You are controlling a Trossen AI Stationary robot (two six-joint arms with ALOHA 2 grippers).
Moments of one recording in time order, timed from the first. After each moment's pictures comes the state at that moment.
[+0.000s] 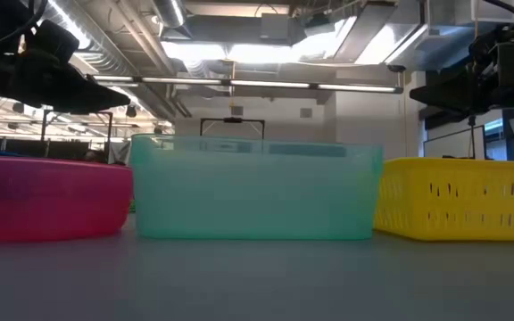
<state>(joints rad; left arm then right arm) 0.18 0.11 0.02 0.02 -0.11 0.17 -0.18 0.01 0.01 0.04 0.09 -0.01</state>
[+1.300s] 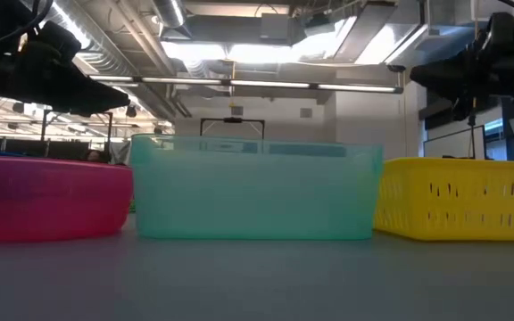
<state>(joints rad) 0.18 0.11 0.02 0.02 -0.11 0.05 -0.18 0.01 0.01 0.20 0.18 0.26</state>
